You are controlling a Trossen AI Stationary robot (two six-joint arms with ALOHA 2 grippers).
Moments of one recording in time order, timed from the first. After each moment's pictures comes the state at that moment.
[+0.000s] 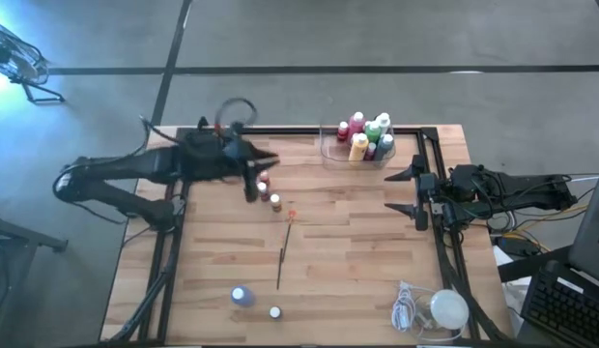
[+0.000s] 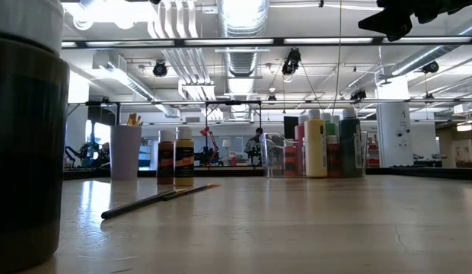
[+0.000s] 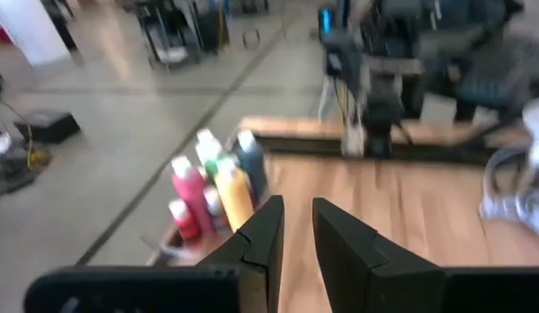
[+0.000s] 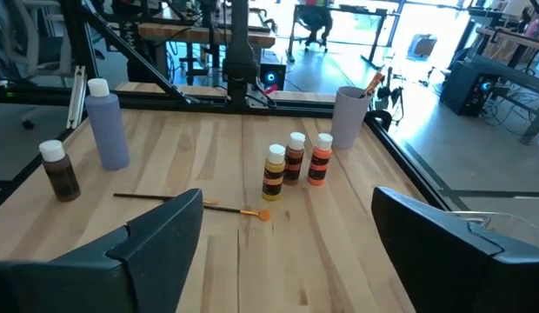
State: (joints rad) left arm 0.03 1.11 1.21 -0.33 -0.28 0.05; right arm 0.09 0.45 0.57 -0.34 0.16 -0.02
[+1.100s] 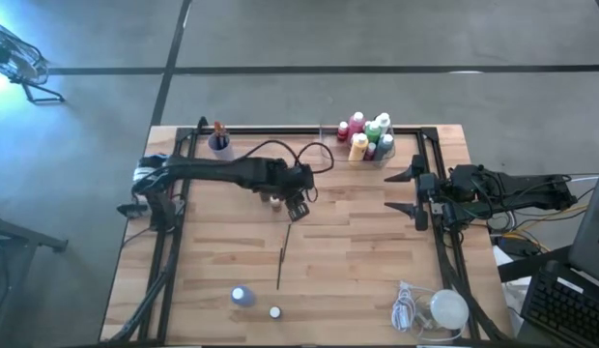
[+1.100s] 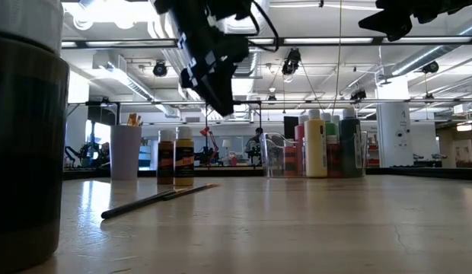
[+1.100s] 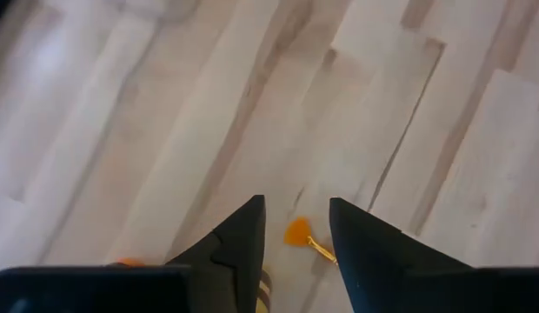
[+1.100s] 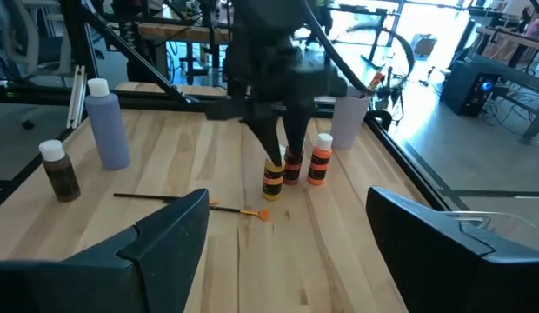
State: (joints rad) left arm 0.08 1.77 1.49 -0.81 -0.19 -0.34; right arm 0.09 0.45 0.57 -0.34 0.16 -0.02
